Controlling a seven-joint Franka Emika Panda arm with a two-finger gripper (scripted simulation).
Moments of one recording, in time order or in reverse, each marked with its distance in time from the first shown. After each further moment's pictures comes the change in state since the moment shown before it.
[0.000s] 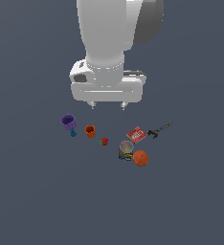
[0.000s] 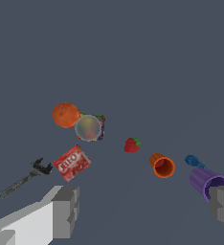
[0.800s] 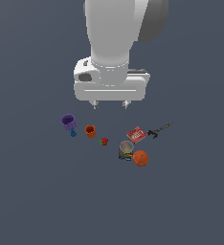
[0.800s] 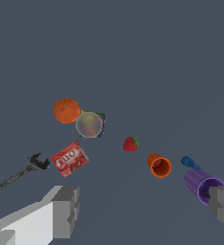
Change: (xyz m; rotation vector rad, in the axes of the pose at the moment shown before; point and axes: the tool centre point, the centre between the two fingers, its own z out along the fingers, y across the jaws) arm -0.001 -0.007 -0.003 -0.030 -0.009 -0.054
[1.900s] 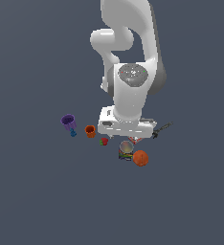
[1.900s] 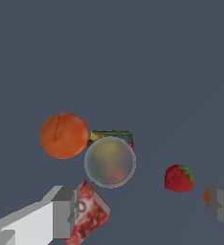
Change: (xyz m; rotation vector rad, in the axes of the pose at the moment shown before) arm 0.038 -0.053 0.147 0.003 0.032 0.115
